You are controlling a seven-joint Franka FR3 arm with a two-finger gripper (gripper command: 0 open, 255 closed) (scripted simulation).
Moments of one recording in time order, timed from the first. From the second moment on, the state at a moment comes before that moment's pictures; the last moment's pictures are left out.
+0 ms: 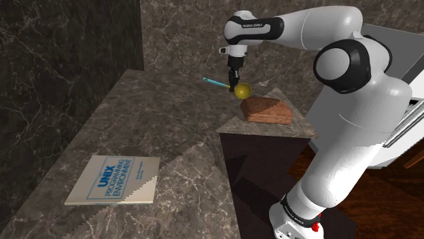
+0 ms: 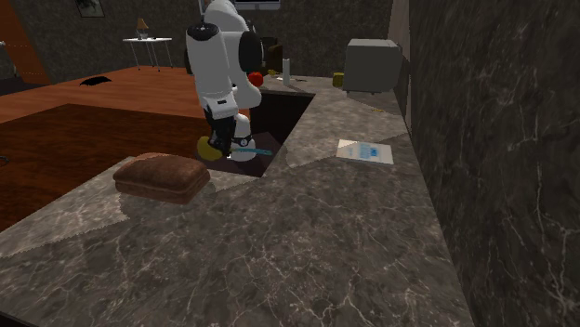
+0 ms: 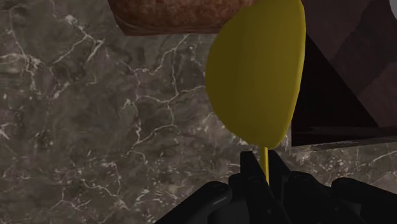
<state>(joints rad) -0.14 0.16 -0.18 -1.68 0.02 1.64 -1.17</state>
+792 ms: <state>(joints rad) -0.14 0.19 -0.17 -1.81 0.03 1.80 -1.18</state>
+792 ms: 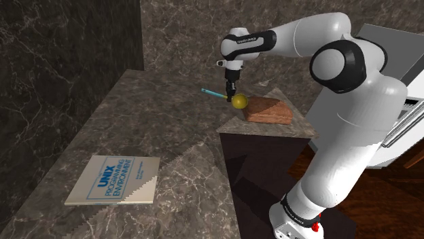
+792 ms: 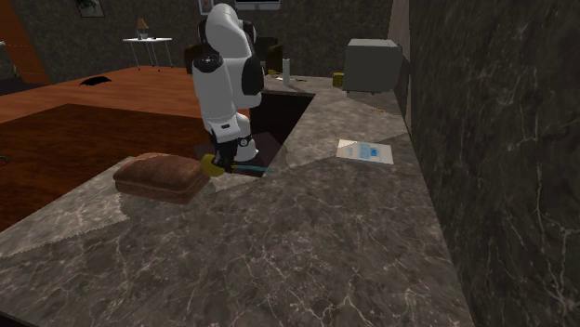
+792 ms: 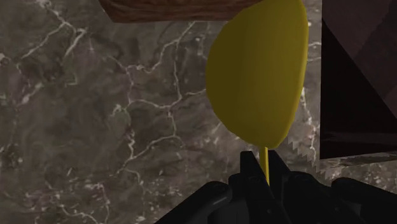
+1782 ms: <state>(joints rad) -0.15 0.26 -0.17 -1.91 0.04 1.98 -1.19</state>
